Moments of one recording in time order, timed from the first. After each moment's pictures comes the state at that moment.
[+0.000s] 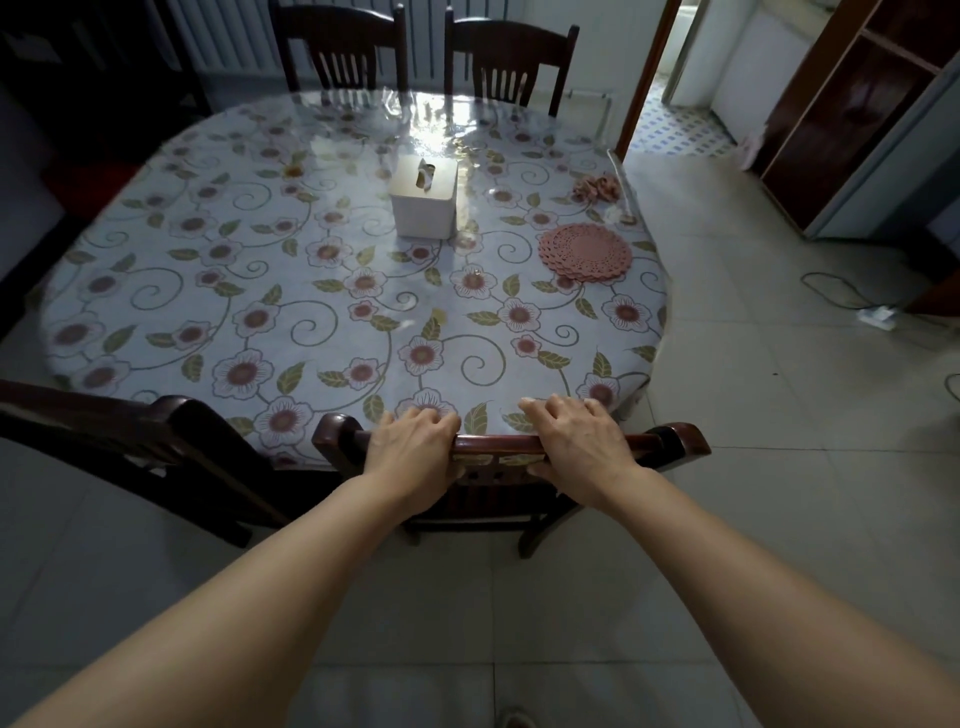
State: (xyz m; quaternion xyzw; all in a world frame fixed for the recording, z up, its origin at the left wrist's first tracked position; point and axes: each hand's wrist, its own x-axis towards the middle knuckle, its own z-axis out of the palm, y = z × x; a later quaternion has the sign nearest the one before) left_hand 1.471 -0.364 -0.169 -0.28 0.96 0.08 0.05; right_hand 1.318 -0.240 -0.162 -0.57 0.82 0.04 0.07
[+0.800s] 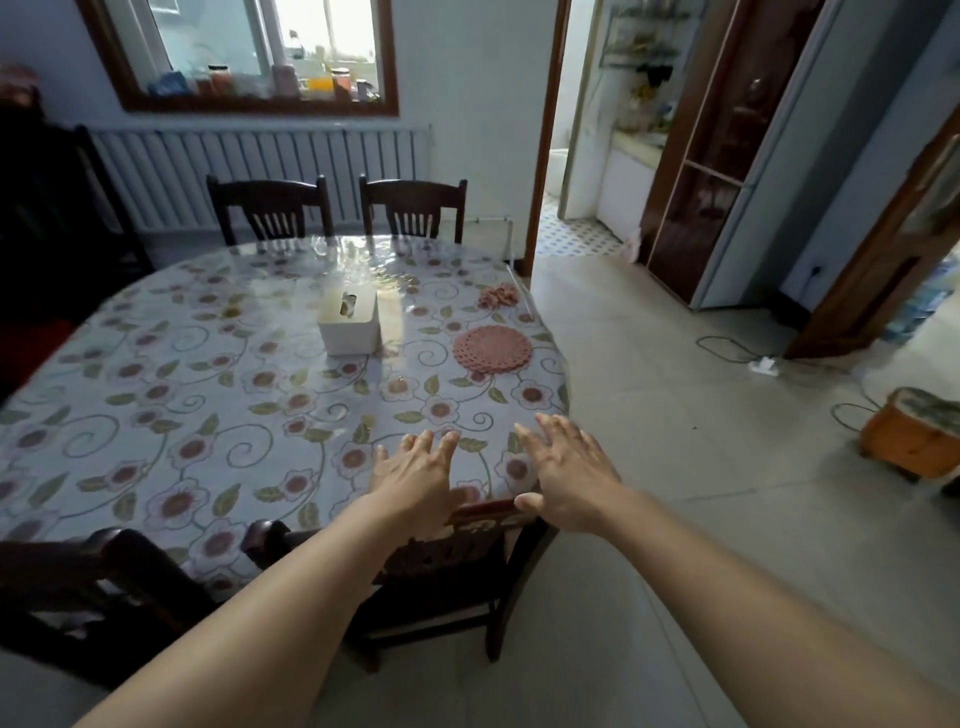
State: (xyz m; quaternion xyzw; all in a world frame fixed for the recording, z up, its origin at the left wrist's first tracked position) left_hand 1.406 -0.309 -0.077 -0.26 0.96 0.11 0.08; right_hand 1.289 -0.165 -0.066 -0.45 0.88 0.00 0.13
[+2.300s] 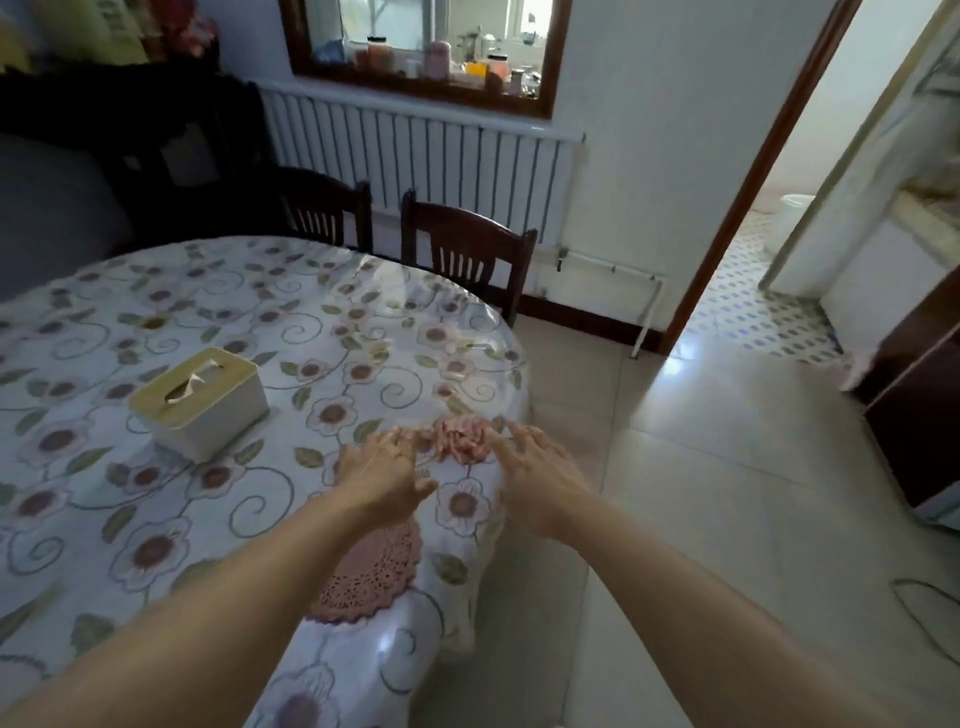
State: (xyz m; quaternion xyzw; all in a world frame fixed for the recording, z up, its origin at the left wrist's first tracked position) left_hand 0.831 -0.496 -0.101 -0.53 0.83 0.14 0.06; right_hand 0.659 -0.432 -0.095 -0.68 0.72 0.04 0.15
